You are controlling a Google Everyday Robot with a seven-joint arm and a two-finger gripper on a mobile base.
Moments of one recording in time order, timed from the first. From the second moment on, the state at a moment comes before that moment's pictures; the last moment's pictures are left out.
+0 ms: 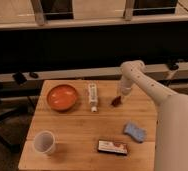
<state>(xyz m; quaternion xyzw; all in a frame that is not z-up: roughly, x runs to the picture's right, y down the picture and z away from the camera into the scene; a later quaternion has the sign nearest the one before) 0.181 0.102 0.927 -0.33 -0.16 -0.27 0.89</state>
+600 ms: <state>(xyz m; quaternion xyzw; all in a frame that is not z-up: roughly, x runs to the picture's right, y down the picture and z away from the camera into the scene) 0.129 0.066 0.904 -0.30 -0.15 -0.31 0.89</state>
